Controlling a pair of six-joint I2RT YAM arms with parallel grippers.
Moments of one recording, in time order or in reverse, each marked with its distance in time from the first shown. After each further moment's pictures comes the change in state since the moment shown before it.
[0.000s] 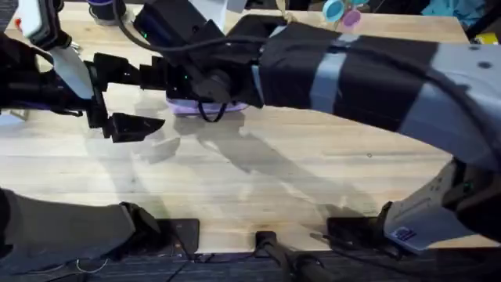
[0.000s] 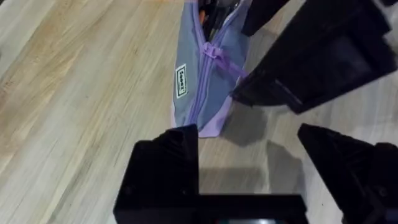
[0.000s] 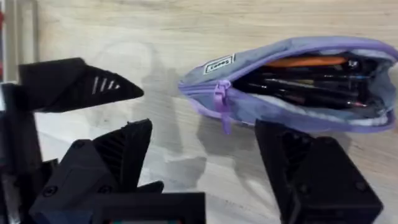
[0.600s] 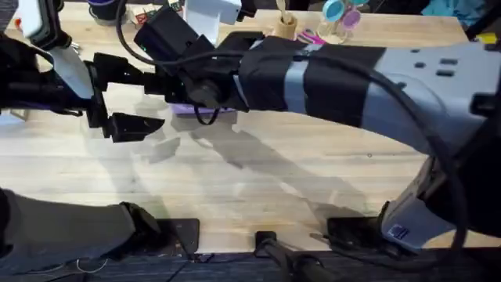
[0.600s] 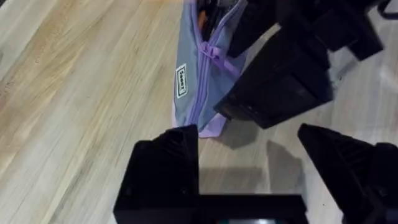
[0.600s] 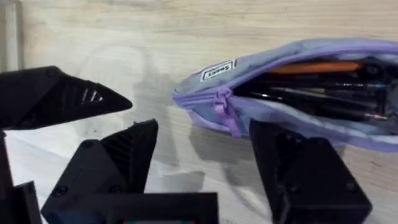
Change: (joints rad) left arm 0.000 0.000 0.000 0.003 0.000 0.000; right arm -0.001 0.082 0.000 0.074 0.008 0.000
